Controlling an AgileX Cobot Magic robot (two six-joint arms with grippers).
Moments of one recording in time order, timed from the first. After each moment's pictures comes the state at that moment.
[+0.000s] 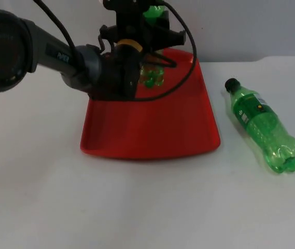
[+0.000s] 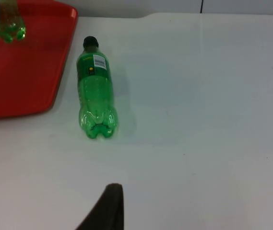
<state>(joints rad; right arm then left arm) 0.13 0.00 -0.52 -0.06 1.08 0.04 -0.45 2.62 -1.81 -0.23 -0.85 0.11</state>
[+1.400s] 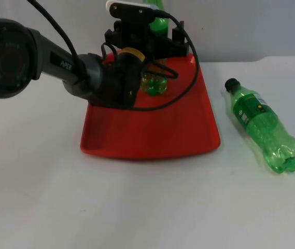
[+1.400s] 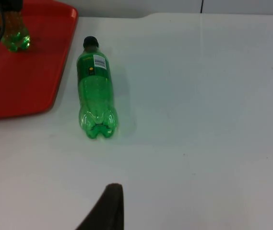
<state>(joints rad) 0.13 0.00 -0.52 -0.06 1.08 0.04 -0.45 2.65 -1.81 -0.14 -0.87 0.11</state>
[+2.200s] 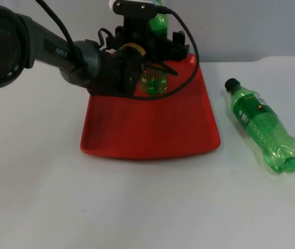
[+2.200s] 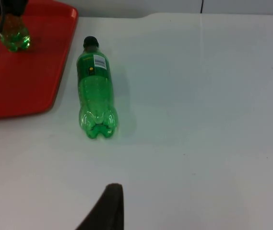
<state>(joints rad) 0.13 0.00 -0.52 -0.06 1.08 0.04 -0.45 2.60 -1.81 -0.20 -0.61 0.11</state>
